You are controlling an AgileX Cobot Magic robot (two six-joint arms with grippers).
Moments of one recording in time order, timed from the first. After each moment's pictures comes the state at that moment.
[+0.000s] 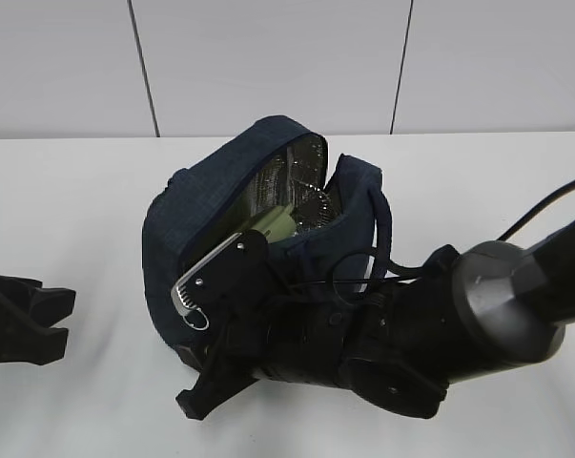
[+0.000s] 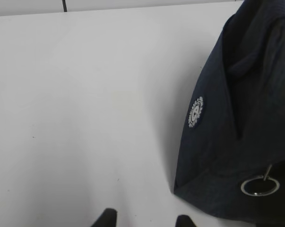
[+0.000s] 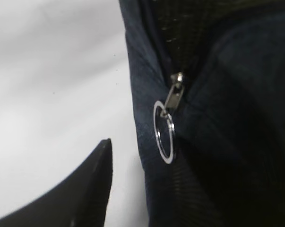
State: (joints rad) left arm -0.42 1.15 -0.34 -0.13 -0.07 0.03; right arm 0.79 2.00 -0.90 -0.24 -0.42 0.16
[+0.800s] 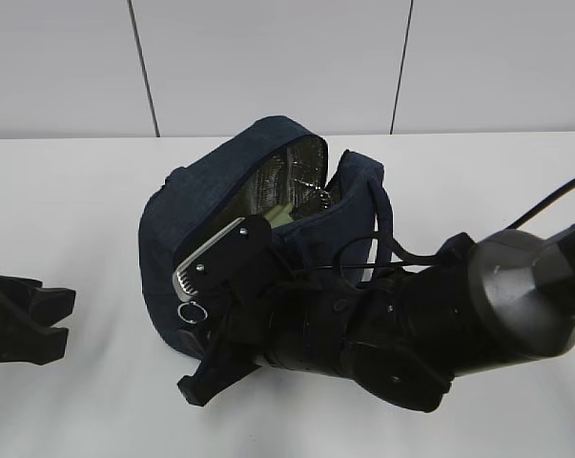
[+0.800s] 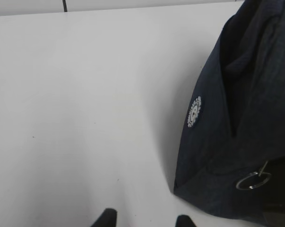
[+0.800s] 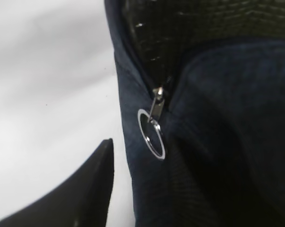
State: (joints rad) left arm -0.42 1.15 -0.34 -0.13 -0.07 0.03; right arm 0.79 1.96 -0.90 -0.17 -0.39 0.09
